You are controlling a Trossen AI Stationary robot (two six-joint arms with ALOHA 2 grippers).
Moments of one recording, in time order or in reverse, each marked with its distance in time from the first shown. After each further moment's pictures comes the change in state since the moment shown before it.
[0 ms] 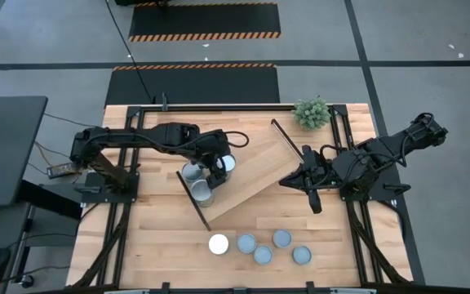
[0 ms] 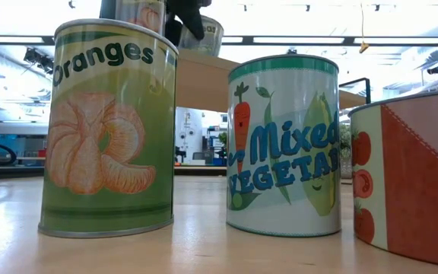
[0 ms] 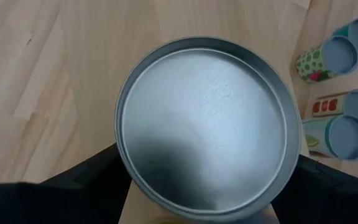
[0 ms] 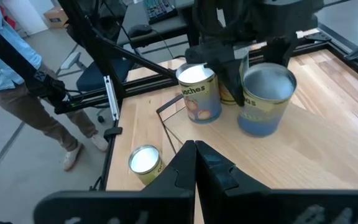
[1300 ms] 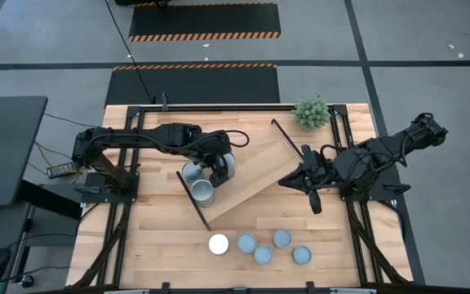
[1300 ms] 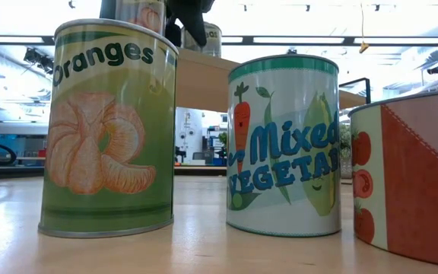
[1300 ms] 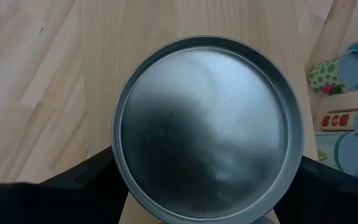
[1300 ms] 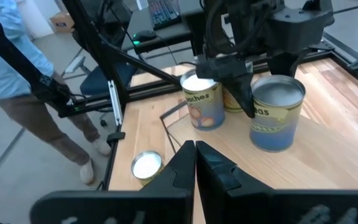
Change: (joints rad) left arm 0.000 0.014 -0.001 -0.002 -0.031 -0.078; right arm 0.000 0.000 0.000 0.036 -0.004 -0.026
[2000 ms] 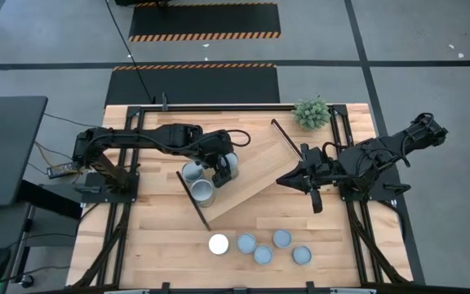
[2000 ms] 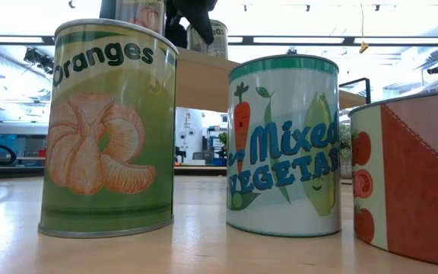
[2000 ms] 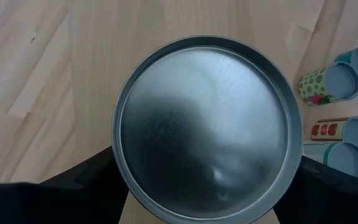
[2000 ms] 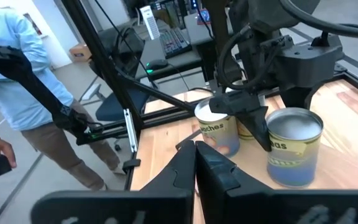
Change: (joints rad) left arm 0.000 0.003 -0.002 0.052 0.006 -0.004; right arm 0.000 0.000 0.000 0.124 0.000 0.000
